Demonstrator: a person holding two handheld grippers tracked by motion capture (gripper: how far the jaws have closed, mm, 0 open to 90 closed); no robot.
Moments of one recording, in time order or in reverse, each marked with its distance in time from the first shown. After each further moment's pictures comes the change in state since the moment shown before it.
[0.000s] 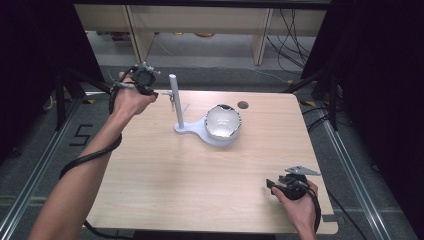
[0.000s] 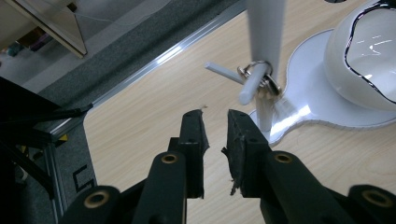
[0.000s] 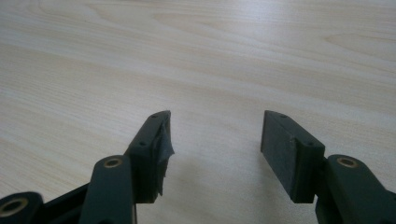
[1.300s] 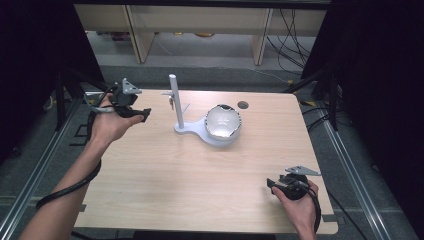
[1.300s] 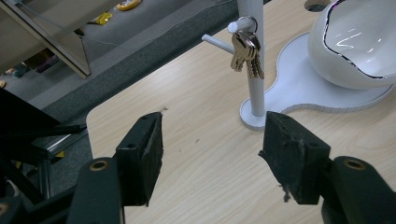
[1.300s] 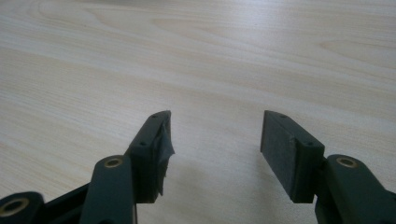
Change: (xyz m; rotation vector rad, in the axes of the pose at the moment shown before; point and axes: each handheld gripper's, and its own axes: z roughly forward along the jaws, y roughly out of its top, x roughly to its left) left arm -0.002 -0.068 -0.032 -0.135 -0.010 -0.011; right arm -0.002 0.001 -0.001 -0.022 -0.014 -0.045
